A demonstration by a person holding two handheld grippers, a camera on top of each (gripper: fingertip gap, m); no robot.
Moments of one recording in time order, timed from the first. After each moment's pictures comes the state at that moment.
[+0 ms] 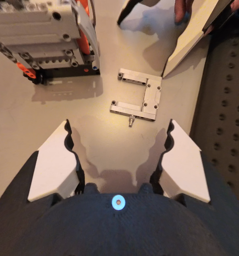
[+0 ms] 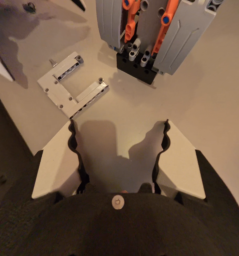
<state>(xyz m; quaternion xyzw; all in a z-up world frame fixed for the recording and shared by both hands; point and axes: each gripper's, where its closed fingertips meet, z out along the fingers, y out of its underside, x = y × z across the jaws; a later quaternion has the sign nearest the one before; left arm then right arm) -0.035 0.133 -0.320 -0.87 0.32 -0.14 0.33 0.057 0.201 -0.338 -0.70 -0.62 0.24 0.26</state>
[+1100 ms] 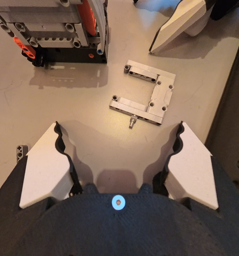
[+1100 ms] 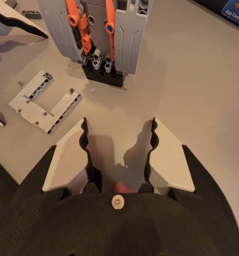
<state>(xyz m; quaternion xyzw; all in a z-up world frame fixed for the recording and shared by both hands) -0.038 0.135 -0.343 -0.89 0.27 -0.10 0.36 0.059 0.233 -0.333 -0.75 -0.53 0.23 0.32</state>
